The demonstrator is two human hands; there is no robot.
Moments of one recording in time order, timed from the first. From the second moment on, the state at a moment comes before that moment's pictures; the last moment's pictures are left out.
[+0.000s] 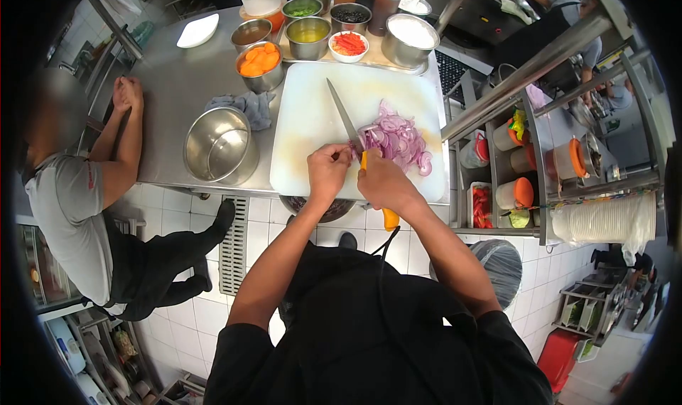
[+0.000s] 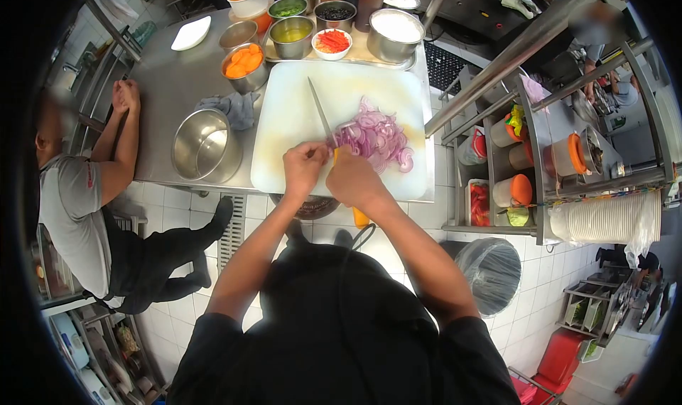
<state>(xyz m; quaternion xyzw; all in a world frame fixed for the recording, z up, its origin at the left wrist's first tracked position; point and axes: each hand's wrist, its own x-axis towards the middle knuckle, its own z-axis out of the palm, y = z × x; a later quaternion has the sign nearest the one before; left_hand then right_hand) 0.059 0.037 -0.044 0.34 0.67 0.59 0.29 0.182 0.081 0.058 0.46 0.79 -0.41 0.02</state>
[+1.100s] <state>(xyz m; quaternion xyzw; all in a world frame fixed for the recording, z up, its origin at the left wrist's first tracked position) 0.050 0.009 -0.039 0.32 0.67 0.61 0.27 0.198 0.083 0.038 0.46 0.81 -0.35 -0.08</state>
